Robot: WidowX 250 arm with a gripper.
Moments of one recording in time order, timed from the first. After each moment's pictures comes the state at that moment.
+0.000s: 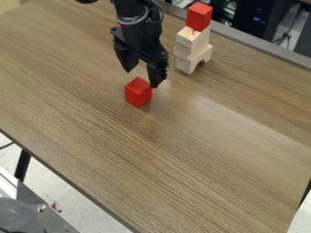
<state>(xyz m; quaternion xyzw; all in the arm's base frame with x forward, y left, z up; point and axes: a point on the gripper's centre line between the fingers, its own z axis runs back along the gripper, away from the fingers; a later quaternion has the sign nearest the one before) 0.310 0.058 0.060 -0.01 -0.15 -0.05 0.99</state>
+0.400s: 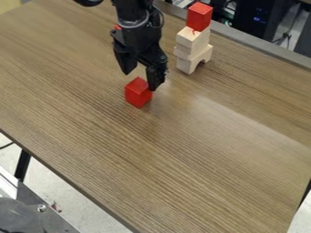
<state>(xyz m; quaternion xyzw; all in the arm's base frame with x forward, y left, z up) 0.308 0.061 0.055 0.01 -0.14 -0.05 0.99</state>
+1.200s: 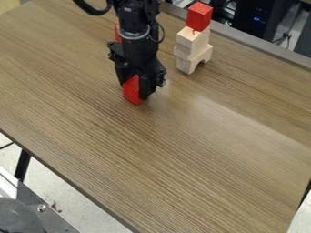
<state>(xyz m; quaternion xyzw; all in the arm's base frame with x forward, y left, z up) 0.305 0.063 0.038 0.01 -0.09 -0.01 1.00</state>
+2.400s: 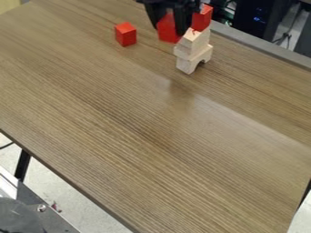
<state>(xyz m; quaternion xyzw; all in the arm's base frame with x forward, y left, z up) 0.360 0.055 0.125 -0.06 -0.16 0.05 0.98</state>
